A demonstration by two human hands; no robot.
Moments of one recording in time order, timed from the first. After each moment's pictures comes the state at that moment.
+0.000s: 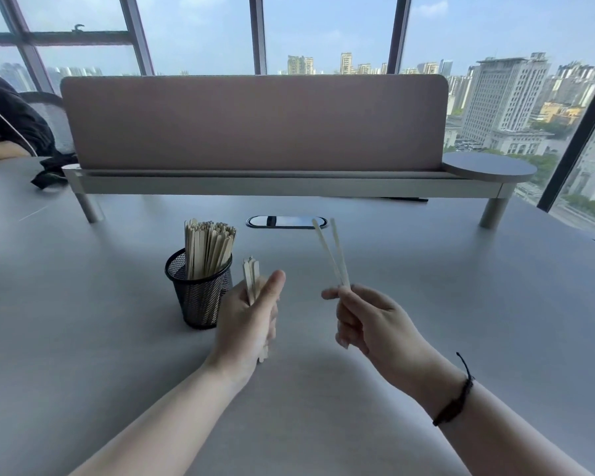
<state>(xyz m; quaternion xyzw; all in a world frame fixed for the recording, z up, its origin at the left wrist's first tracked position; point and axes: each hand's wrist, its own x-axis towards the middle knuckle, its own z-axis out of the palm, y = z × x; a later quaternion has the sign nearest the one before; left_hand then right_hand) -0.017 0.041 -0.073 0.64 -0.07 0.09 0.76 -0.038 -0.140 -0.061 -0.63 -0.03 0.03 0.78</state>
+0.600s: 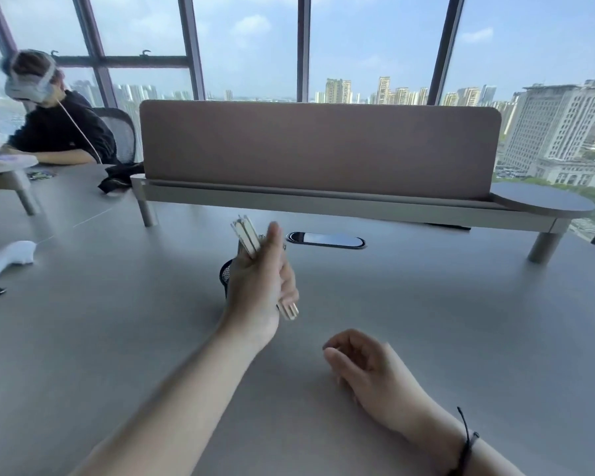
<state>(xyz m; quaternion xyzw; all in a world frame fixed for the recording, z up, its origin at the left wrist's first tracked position) -0.014 0.066 0.002 0.54 -0.03 0.14 0.83 -0.050 -0.103 -0.082 -0.84 -0.16 -0.01 0.52</state>
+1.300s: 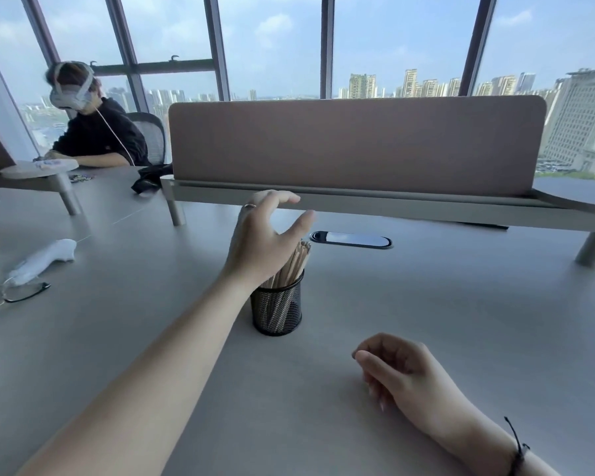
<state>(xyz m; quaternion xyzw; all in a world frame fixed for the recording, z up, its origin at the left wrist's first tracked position) 0.048 0.126 0.016 0.84 -0.10 0.36 0.39 -0.041 -0.109 -0.088 -0.78 -0.15 0.04 0.61</state>
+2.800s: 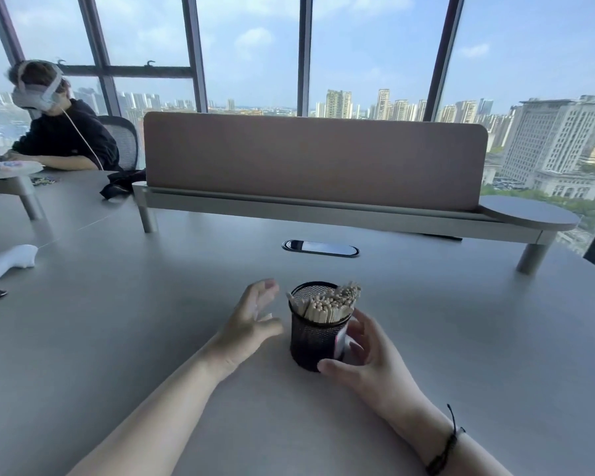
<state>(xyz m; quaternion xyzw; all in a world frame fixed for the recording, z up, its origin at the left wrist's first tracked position) 0.005 0.113 -0.081 0.73 -0.11 0.00 0.68 -0.029 -0.117 -0.100 -0.75 -0.12 -0.01 0.65</state>
